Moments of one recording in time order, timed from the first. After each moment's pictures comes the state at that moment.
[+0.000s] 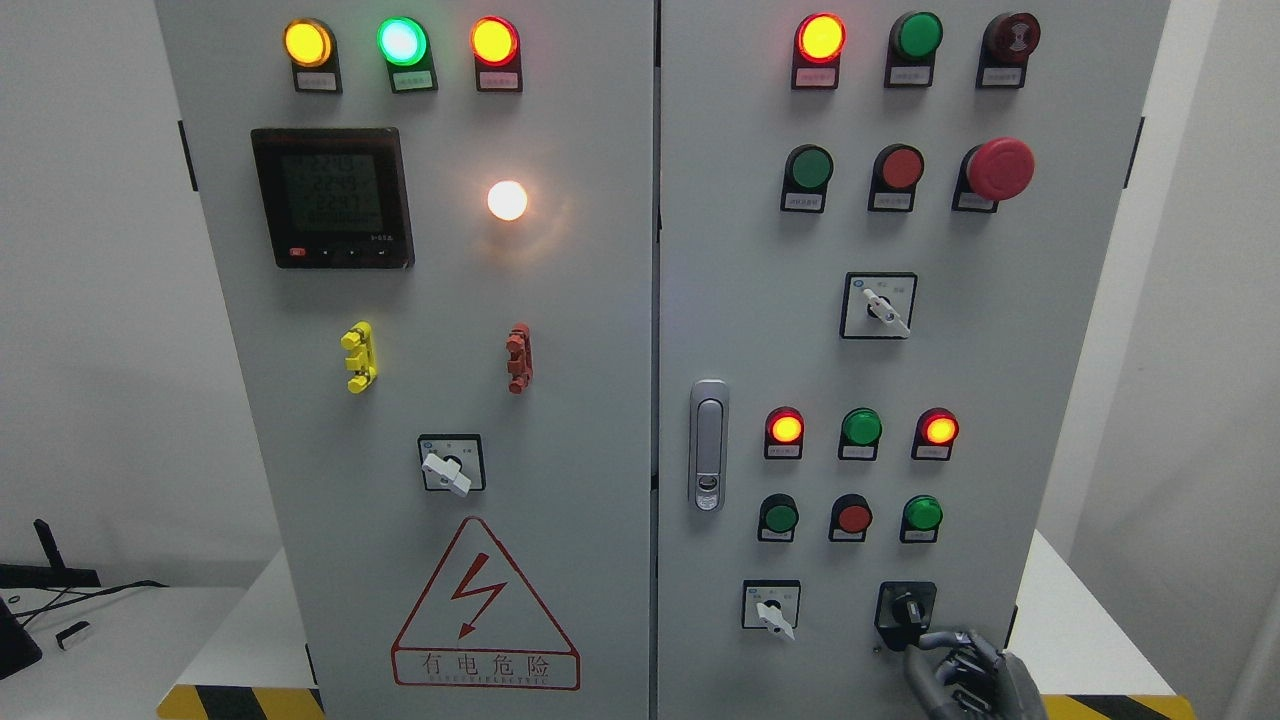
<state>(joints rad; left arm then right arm) -0.04 -0.09 0.08 0.06 0.00 -0.16 0.05 -0.19 -0.07 -0.02 -1.68 -0.05 0.26 -0.08</state>
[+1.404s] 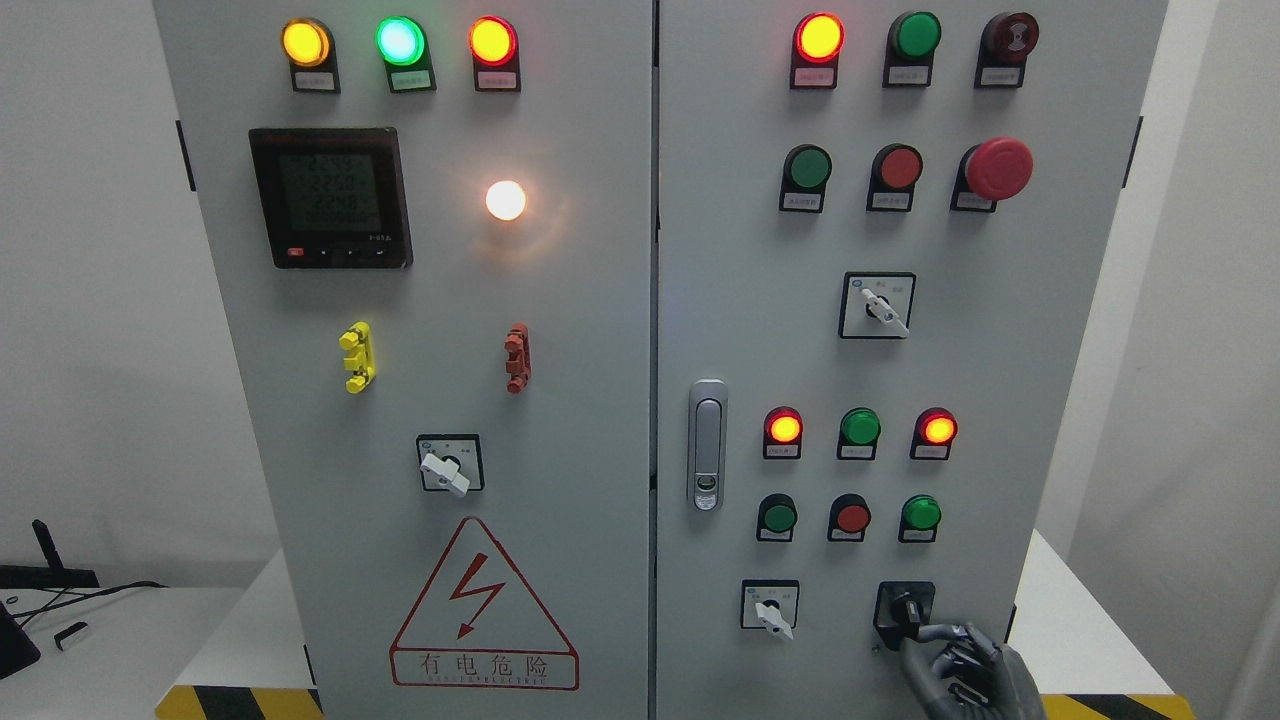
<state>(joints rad) -0.04 -0.09 0.08 0.06 0.00 -0.16 0.05 -0.19 -0.07 -0.01 -1.70 -0.05 0.27 -0.09</state>
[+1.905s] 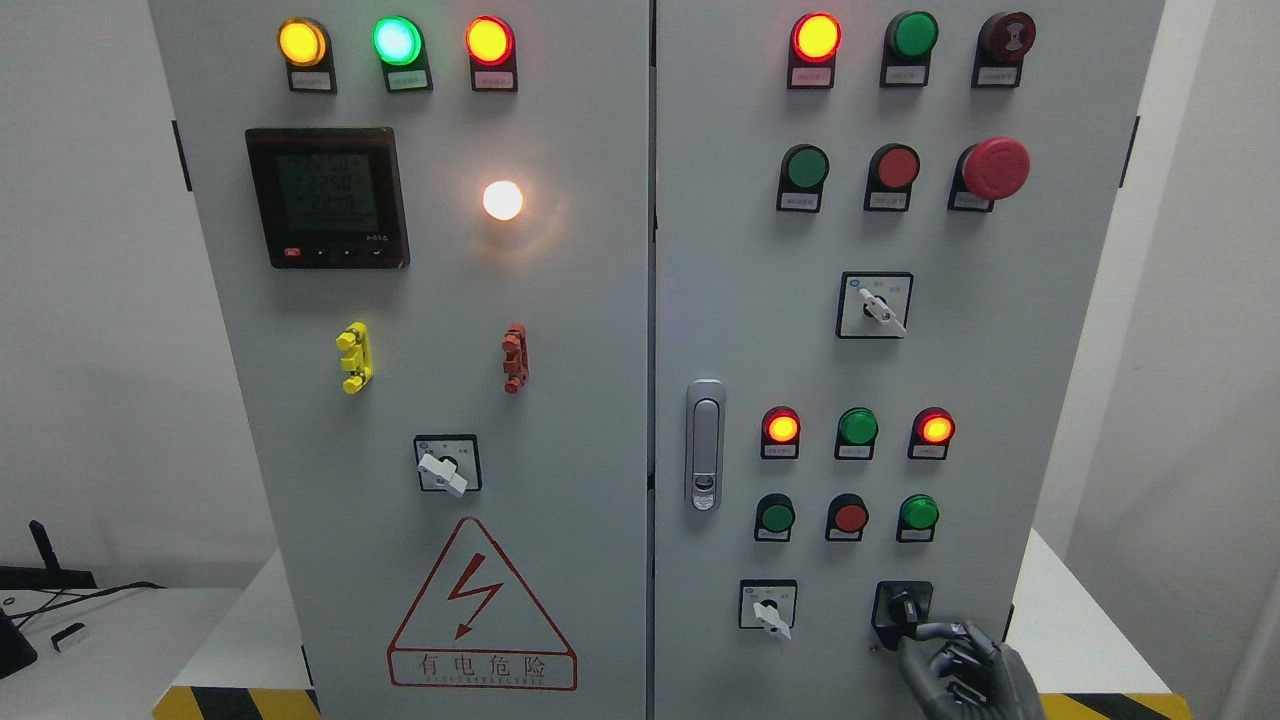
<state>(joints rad) -0.04 -0.09 0.08 0.06 0.00 -0.16 0.05 -0.19 -0.07 0.00 -1.71 -0.05 0.27 -0.10</state>
